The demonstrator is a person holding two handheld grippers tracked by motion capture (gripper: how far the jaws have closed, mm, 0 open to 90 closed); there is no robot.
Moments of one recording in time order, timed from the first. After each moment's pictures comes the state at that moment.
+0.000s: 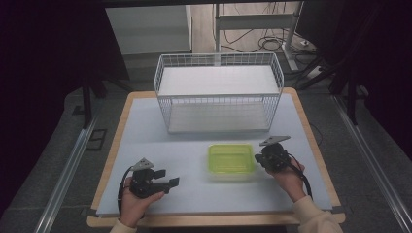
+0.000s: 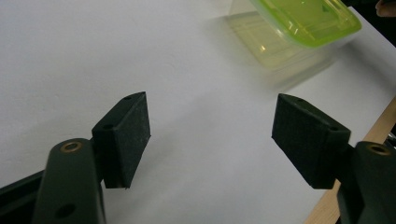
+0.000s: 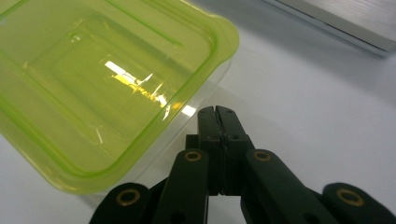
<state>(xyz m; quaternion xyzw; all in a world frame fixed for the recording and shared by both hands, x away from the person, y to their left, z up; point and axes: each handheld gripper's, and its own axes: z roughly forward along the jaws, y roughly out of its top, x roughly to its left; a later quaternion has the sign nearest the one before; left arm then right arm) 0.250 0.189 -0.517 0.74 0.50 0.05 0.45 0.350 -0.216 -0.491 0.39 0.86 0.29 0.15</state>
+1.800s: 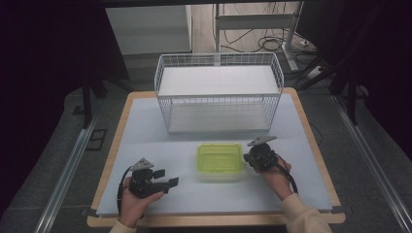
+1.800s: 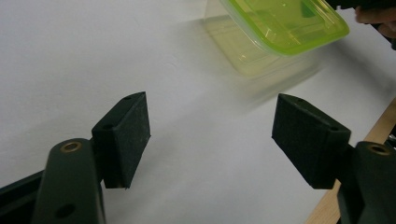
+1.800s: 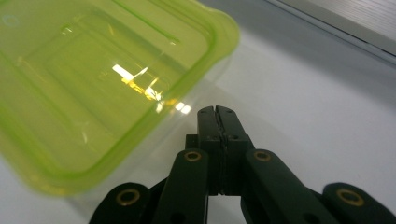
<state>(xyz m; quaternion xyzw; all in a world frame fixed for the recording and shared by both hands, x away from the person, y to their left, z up) 0.250 0.191 -0.518 0.74 0.50 0.05 0.45 0.354 -0.192 -0.500 0.38 0.86 0.31 0.15</state>
